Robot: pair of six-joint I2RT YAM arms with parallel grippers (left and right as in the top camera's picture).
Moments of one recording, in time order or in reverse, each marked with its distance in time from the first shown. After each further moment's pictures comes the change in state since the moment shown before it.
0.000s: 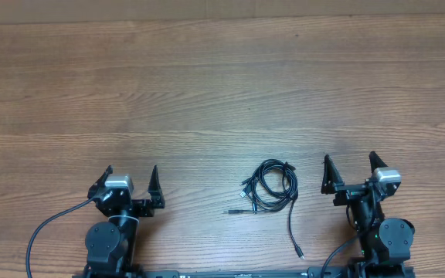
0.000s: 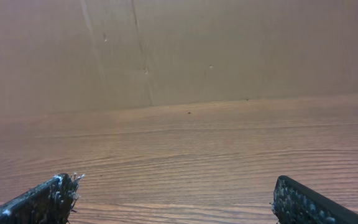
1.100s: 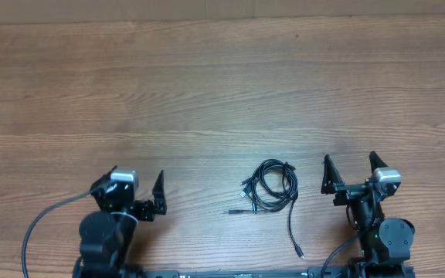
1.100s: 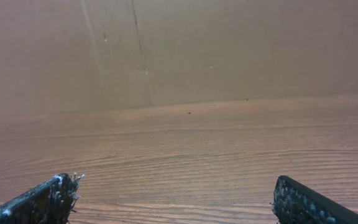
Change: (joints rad) left arm 0.000 0.175 0.180 -0.163 0.095 0.050; right arm 0.000 0.000 0.000 0.000 0.000 0.000
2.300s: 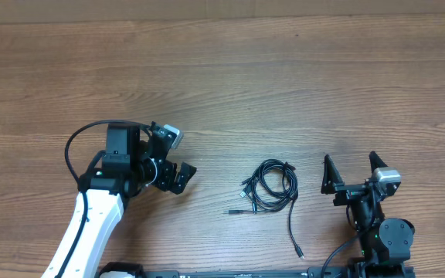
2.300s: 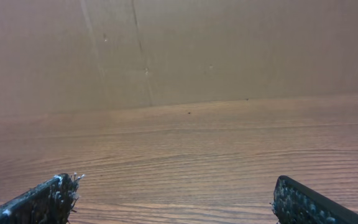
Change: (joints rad) left arm 0.000 1.019 0.414 -0.117 0.396 0.308; right arm 0.000 0.000 0.000 0.000 0.000 0.000
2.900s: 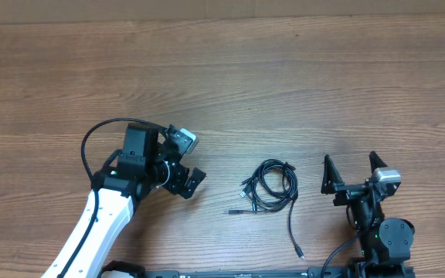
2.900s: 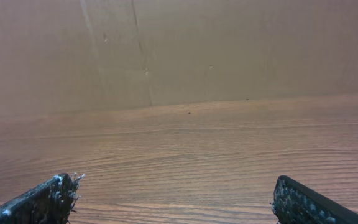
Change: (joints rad) left arm -0.127 0.009 0.007 0.005 -0.071 0.004; right arm 0.000 0.000 0.000 0.000 0.000 0.000
